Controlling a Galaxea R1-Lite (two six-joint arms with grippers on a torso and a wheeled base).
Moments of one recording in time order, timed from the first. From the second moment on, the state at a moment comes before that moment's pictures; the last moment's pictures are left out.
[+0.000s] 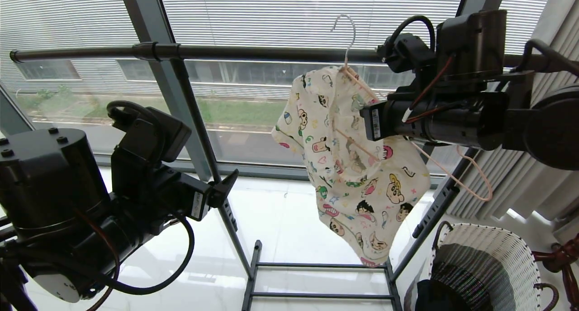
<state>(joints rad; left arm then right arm) -0.58 1.40 -0.57 -0.71 0.34 0.36 0.74 1.77 -1.47 -0.06 -0.23 0.00</state>
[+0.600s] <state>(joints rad) -0.65 1.31 -0.42 -0.71 0.35 0.36 0.69 1.94 -1.63 -0.03 -0.22 0.00</state>
